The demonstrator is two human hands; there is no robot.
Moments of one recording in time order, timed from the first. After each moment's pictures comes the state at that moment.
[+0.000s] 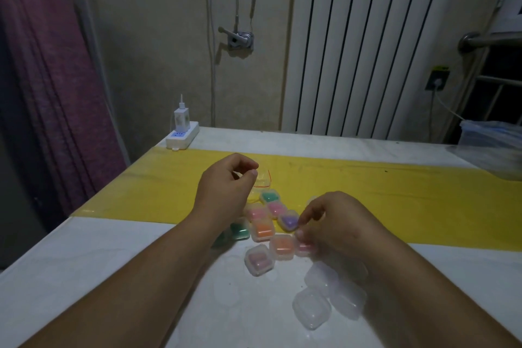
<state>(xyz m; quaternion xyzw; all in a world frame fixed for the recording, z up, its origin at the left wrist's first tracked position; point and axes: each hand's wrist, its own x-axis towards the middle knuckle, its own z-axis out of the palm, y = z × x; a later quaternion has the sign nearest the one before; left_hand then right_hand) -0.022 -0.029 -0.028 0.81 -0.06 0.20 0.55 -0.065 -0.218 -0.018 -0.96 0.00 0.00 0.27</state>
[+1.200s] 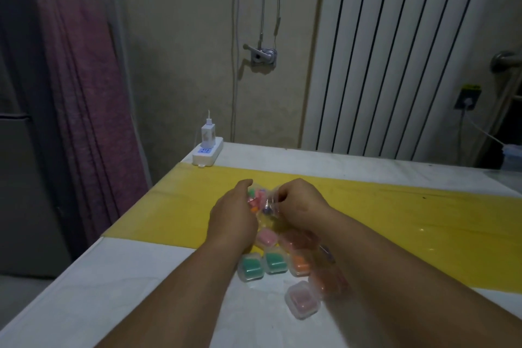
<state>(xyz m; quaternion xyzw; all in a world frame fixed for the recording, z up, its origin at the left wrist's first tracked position) 0.029 0.014 -0.063 0.92 0.03 0.18 0.36 0.047 -0.122 -0.024 -0.95 -0.07 -0.01 0.31</state>
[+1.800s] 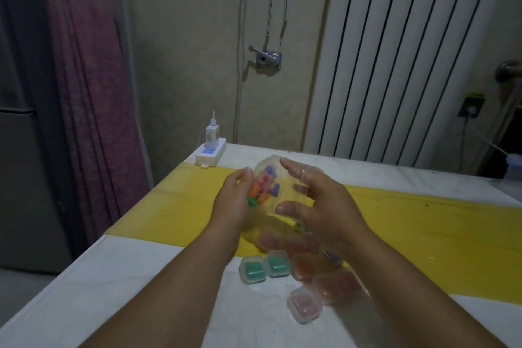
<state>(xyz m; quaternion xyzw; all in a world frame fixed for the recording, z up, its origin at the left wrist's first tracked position) 0.021 0.016 -0.036 0.67 0.07 0.08 0.74 -0.011 -0.142 -0.002 -0.86 -0.20 -0.14 0.45</state>
